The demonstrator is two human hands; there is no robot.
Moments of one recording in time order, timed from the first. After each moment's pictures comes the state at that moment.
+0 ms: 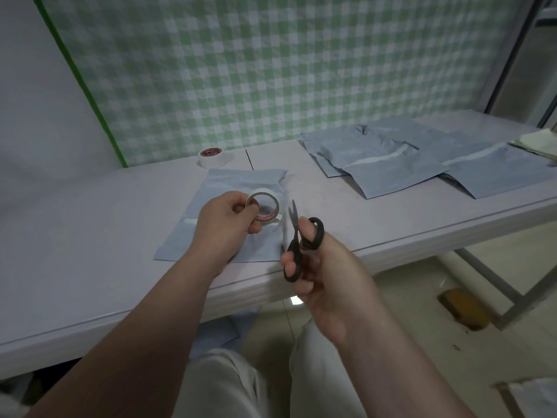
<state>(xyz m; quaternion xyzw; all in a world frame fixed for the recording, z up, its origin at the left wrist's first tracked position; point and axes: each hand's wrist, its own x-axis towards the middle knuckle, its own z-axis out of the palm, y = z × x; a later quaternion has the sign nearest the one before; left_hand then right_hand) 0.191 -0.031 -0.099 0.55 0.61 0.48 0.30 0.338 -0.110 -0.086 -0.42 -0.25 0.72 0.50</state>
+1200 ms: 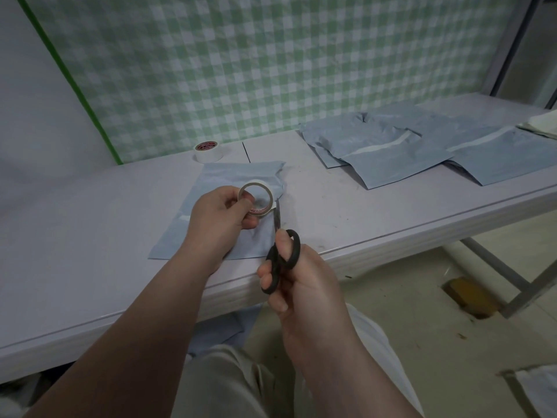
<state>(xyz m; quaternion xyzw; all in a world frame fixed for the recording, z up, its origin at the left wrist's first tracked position) 0.190 -0.029 -0.101 0.54 0.59 0.50 0.32 0.310 -0.124 -0.104 -0.37 -0.25 0.71 0.55</state>
